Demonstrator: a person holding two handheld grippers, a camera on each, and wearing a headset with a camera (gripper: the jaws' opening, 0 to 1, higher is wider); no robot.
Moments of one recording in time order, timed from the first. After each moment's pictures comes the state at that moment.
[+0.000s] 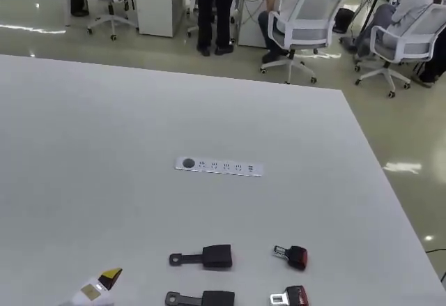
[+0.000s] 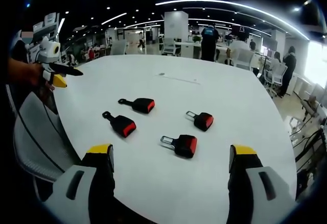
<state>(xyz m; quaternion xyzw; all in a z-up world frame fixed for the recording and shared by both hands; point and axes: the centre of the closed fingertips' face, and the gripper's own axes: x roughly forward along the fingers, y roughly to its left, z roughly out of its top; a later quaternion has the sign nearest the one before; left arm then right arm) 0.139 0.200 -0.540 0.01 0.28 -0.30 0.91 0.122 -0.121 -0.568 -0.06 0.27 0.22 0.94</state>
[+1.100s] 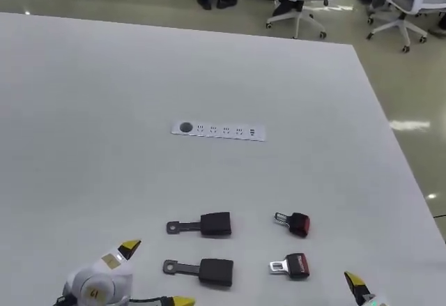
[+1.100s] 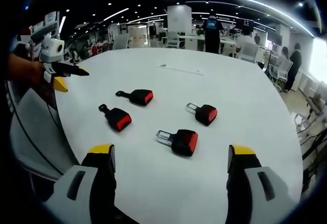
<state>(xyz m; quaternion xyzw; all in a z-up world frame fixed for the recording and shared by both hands) 0.155 0.155 -0.568 0.02 0.32 -0.34 0.88 0.144 -0.122 -0.600 -0.06 0.30 0.24 0.92</state>
